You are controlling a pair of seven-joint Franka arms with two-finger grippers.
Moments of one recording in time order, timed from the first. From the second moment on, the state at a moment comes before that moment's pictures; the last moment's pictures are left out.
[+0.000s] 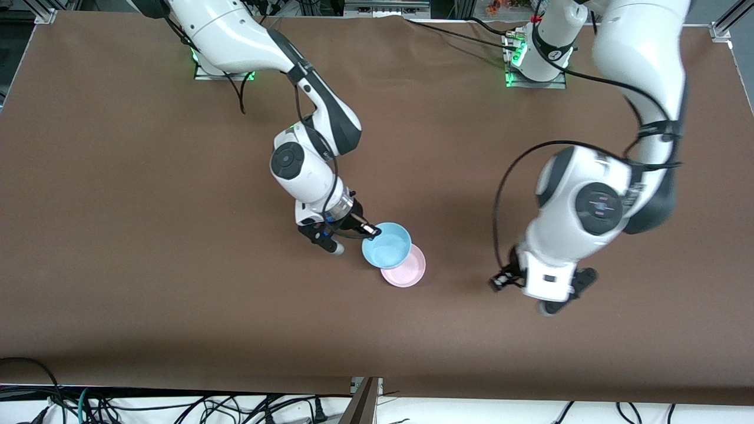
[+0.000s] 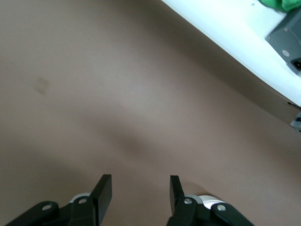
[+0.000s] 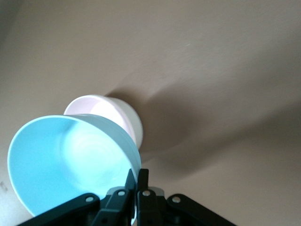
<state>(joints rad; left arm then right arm) -0.11 0.73 -0.24 -1.10 0.12 1.92 -0.92 0.62 0.77 0.05 -1.45 0.33 2.59 1.00</state>
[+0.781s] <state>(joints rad) 0.11 0.65 -0.24 -1.07 0.09 1.78 -0.42 0.64 0.87 0.05 -1.35 0.33 2.75 1.00</state>
